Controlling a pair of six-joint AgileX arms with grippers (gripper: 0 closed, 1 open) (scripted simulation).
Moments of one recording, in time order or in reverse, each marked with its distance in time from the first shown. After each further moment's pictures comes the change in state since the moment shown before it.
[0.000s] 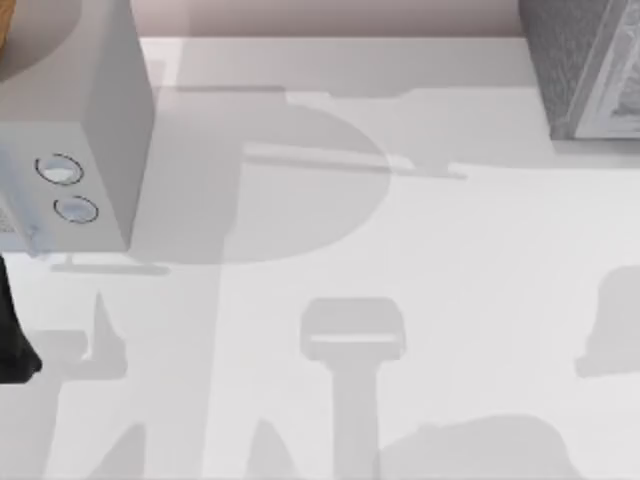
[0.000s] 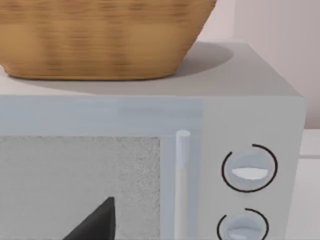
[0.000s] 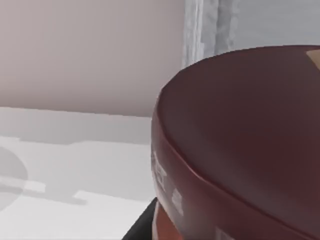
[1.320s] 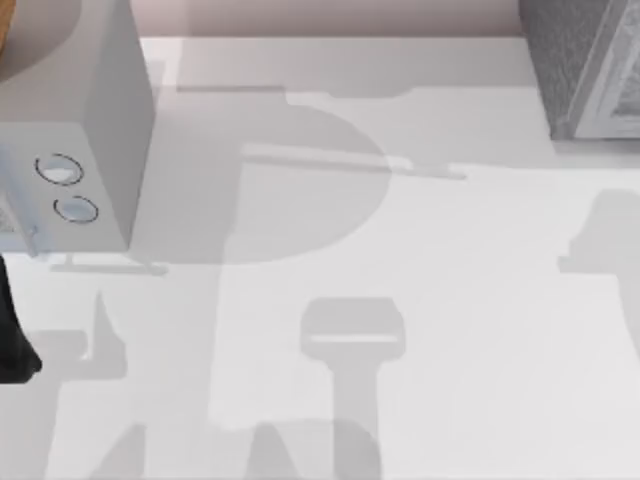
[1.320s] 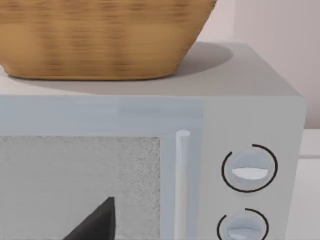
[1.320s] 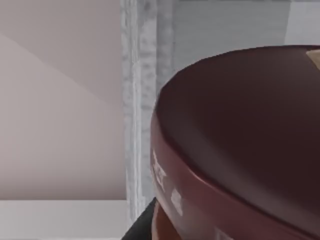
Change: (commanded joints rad) left arm 0.000 0.000 0.000 0.000 0.000 0.000; right arm 0.067 0.441 0.670 -0.230 0.207 0.020
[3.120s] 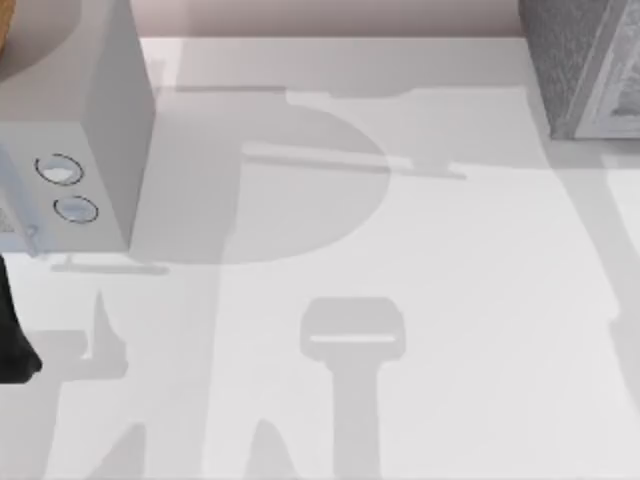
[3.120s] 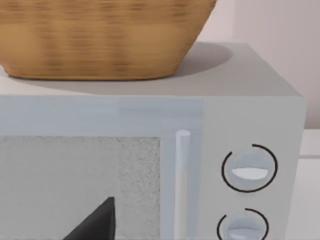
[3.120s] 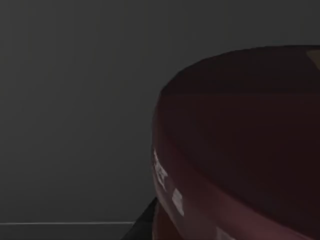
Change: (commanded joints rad) left arm 0.000 0.000 0.000 0.000 0.000 0.000; right arm 0.050 1.112 1.397 -0.243 0.062 0.016
